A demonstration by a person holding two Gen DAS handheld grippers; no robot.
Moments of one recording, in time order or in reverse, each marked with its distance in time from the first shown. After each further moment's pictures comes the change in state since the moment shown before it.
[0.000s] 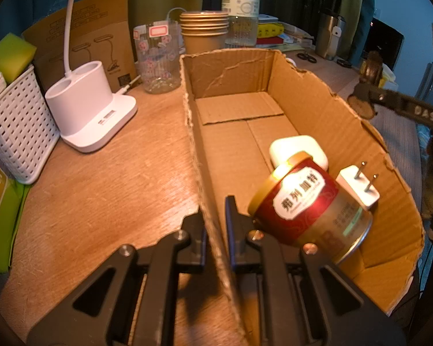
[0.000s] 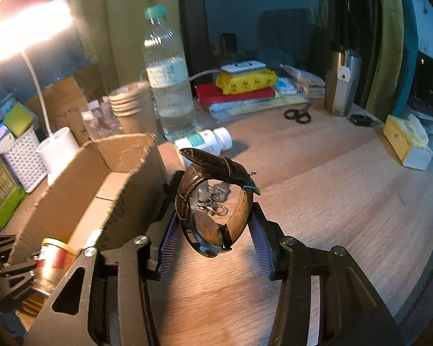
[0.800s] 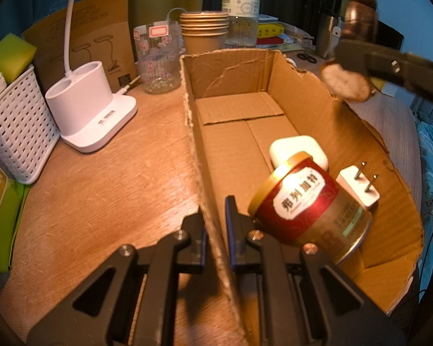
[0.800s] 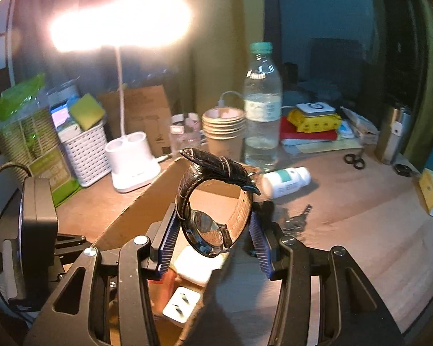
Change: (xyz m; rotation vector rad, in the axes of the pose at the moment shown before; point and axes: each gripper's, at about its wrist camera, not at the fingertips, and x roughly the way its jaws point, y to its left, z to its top) left arm 0.000 0.000 0.000 0.000 0.000 0.000; right arm -0.023 0.086 0.011 -0.183 -0.056 0.197
